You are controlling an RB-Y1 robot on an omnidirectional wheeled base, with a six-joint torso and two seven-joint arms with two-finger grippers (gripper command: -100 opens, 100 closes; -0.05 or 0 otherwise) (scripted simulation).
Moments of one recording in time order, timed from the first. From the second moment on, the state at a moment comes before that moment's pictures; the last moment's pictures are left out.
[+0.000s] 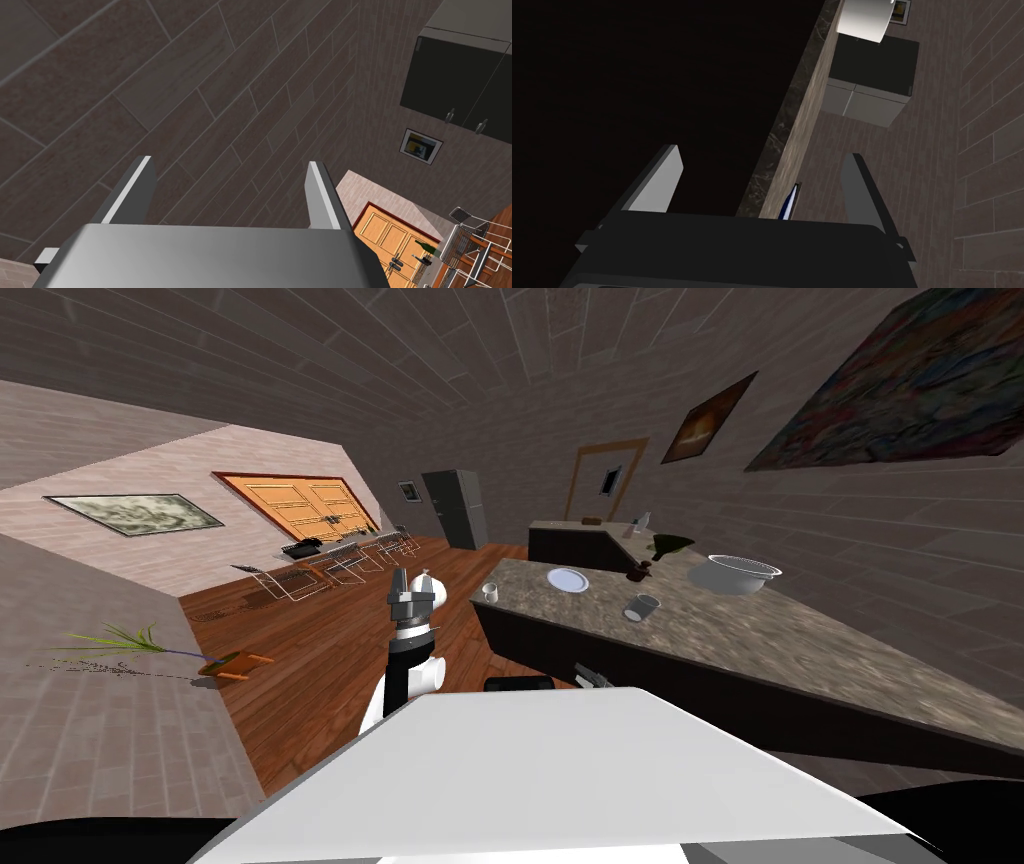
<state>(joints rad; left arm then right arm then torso) 0.46 -0.01 0.05 -2.21 -0.06 -0.53 0.16 0.61 -0.97 0.57 -1.69 -0.05 -0.68 -0.20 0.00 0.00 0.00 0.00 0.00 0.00</state>
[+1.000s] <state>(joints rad) 0.46 -0.01 0.05 -2.21 -0.06 -0.53 0.16 0.62 -1.25 0.71 -1.53 -0.09 -0.72 -0.21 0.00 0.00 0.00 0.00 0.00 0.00</state>
